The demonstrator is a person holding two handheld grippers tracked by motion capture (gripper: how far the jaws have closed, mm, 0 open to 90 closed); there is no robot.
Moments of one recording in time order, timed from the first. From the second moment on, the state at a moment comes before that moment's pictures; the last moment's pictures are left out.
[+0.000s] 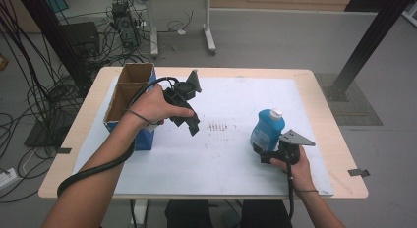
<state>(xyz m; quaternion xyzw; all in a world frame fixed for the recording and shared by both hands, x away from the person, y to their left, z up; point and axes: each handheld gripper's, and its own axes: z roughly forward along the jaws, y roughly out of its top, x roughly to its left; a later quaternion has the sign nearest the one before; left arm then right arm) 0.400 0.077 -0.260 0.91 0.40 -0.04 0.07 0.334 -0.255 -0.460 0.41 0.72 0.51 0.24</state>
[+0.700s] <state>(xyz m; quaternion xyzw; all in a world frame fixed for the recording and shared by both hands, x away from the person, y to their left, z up) 0.400 0.076 -0.260 0.91 0.40 -0.04 0.07 0.334 -0.256 -0.460 0.41 0.72 0.51 0.24</state>
